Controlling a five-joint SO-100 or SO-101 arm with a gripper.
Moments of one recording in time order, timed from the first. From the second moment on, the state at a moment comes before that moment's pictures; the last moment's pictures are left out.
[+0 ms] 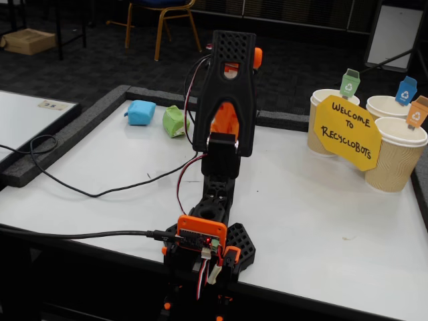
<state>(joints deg) -11.7 60.5 71.1 75.9 26.3</state>
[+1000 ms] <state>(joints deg) -2.1 147.6 115.7 85.9 -0.4</state>
